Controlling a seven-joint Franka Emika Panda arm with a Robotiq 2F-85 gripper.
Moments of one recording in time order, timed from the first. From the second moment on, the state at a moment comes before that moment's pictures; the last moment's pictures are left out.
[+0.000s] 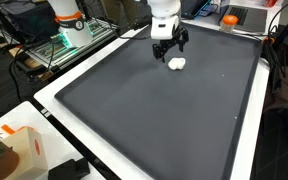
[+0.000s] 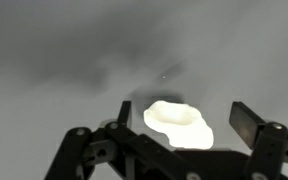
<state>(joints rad) 0.11 0.34 0.00 -2.21 0.50 2.62 0.15</state>
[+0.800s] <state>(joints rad) 0.10 0.45 0.00 -2.11 0.40 2.62 0.29</state>
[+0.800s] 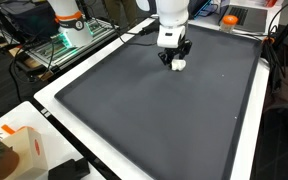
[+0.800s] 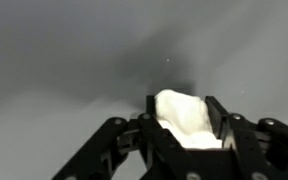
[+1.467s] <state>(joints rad) 0.15 0.43 -0.11 -2.04 0.02 2.62 0.37</state>
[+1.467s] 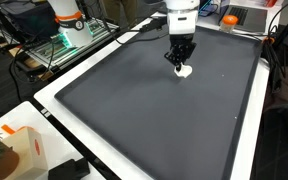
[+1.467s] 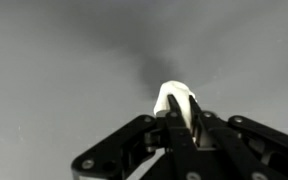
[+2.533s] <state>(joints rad) 0.18 0.56 -0.09 -1.90 -0.17 2.48 0.28</state>
